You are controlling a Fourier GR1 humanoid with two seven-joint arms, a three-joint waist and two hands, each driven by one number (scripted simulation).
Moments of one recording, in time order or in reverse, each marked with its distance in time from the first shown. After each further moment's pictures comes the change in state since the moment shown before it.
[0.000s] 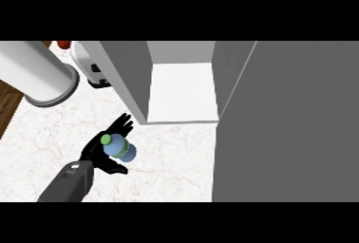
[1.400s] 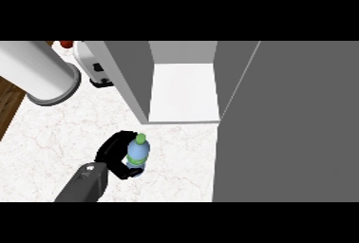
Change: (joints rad) left arm 0.034 -0.086 -0.038 -0.084 0.029 -0.031 0.011; right arm -0.020 -0.002 -0.005 0.046 -0.004 -0.009 -0.012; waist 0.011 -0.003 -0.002
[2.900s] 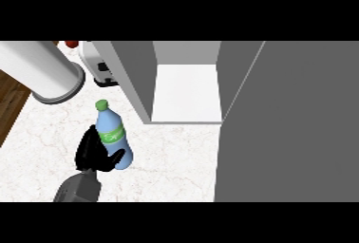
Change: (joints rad) left arm 0.305 -0.077 0.011 -0.712 0.403 0.310 0.258; right arm 0.010 -0.009 0.031 0.004 -0.003 -0.017 -0.010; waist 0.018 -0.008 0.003
